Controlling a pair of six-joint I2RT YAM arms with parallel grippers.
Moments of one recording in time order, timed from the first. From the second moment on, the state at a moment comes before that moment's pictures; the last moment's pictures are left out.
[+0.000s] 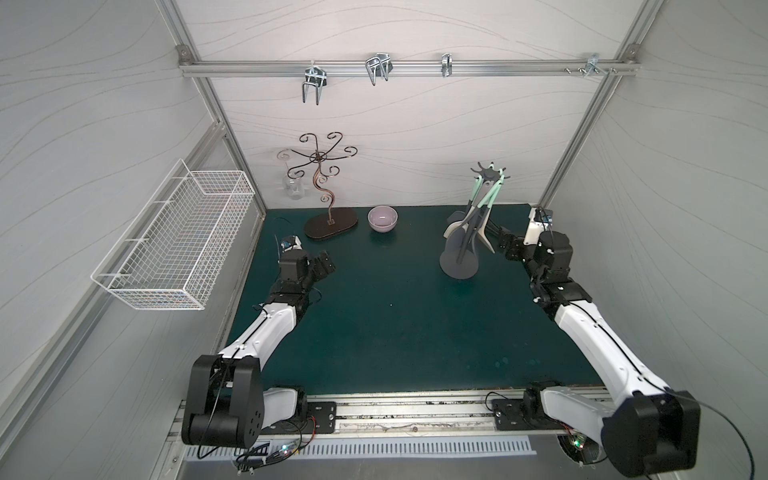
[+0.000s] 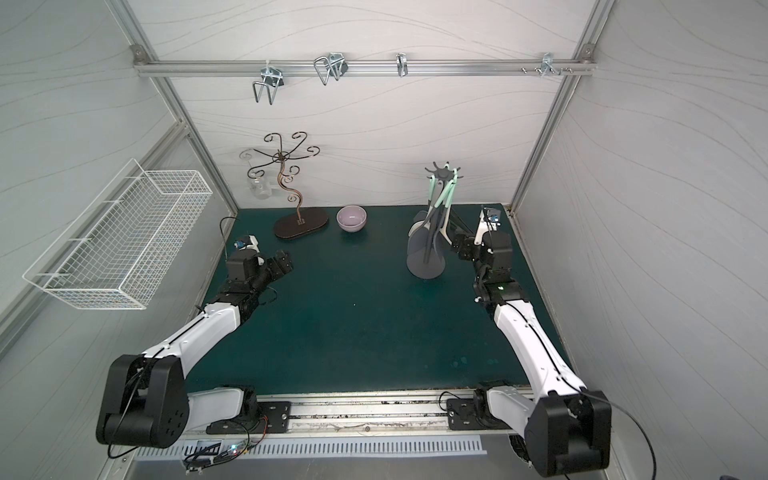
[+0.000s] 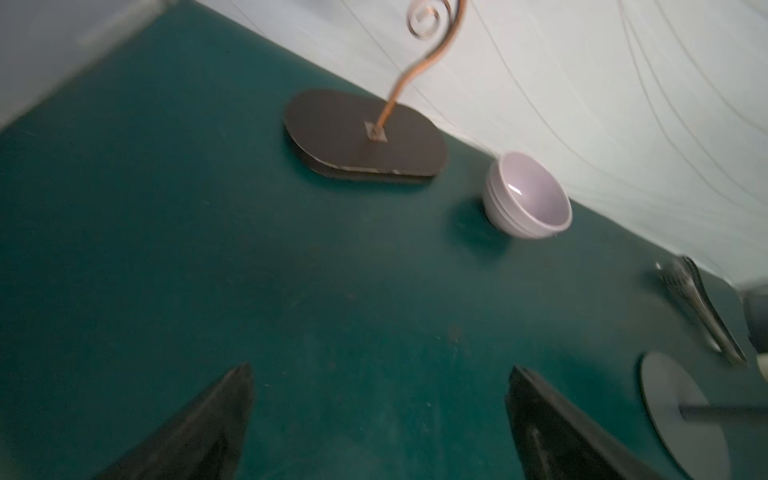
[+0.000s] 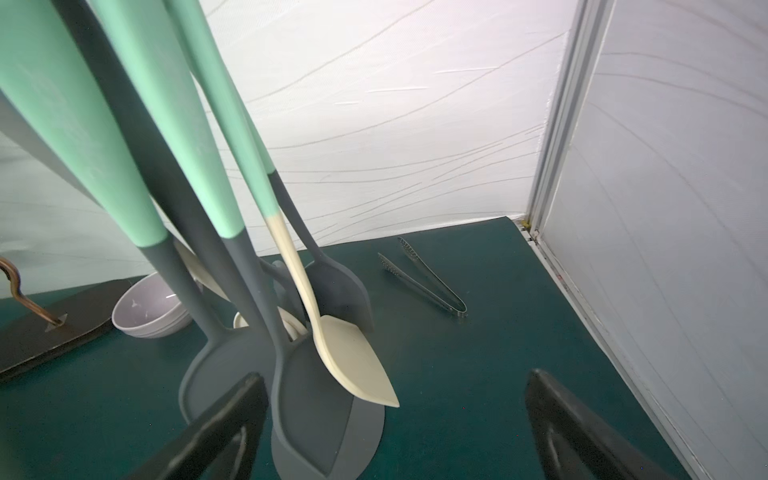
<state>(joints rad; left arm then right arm) -0.09 1.31 0.67 0.10 0.01 -0.47 0.17 1.05 0.89 -0.08 0.16 0.15</state>
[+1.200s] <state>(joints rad) -0.68 2.01 1.56 -0.03 0.27 -0.05 0.18 1.16 1.25 -0.52 -0.17 0.38</state>
